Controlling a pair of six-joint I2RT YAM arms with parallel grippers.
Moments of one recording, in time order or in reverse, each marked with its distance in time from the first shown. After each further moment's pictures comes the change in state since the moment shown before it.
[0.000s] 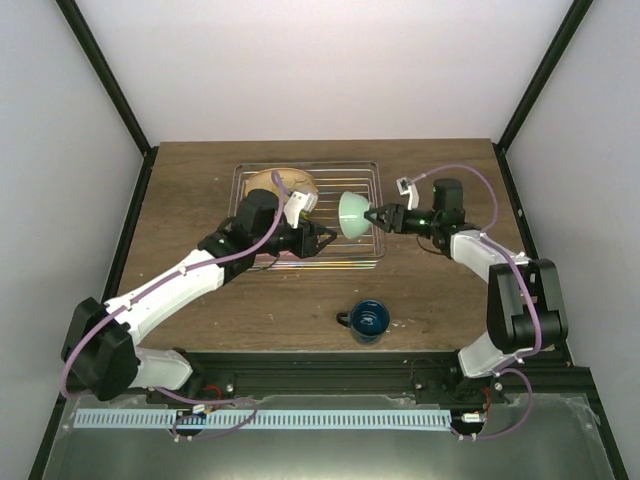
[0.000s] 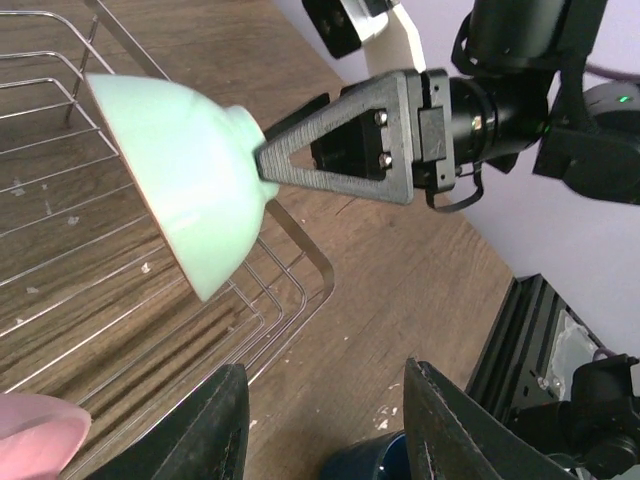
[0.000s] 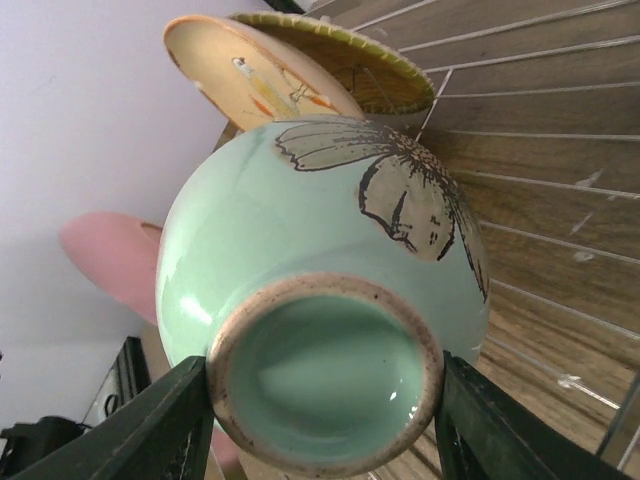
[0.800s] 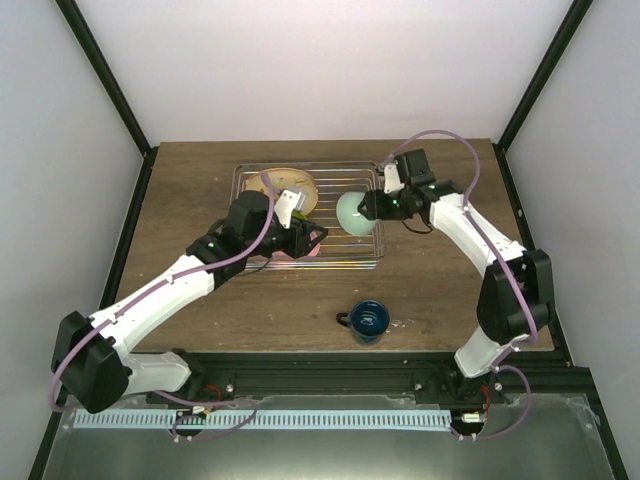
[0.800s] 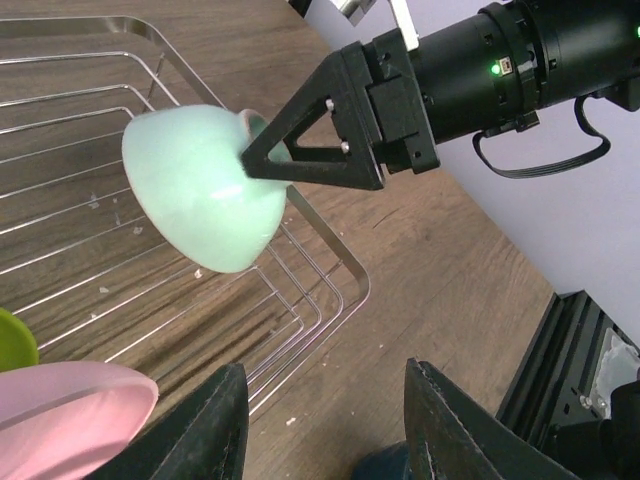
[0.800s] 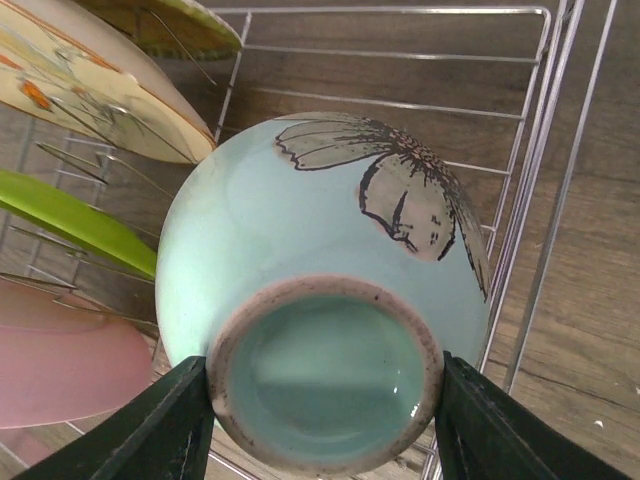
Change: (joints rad) left arm 0.000 -0.077 0.000 -0.072 -0.103 0.036; right arm 0.200 0.067 0.476 -0.749 0.611 -0.162
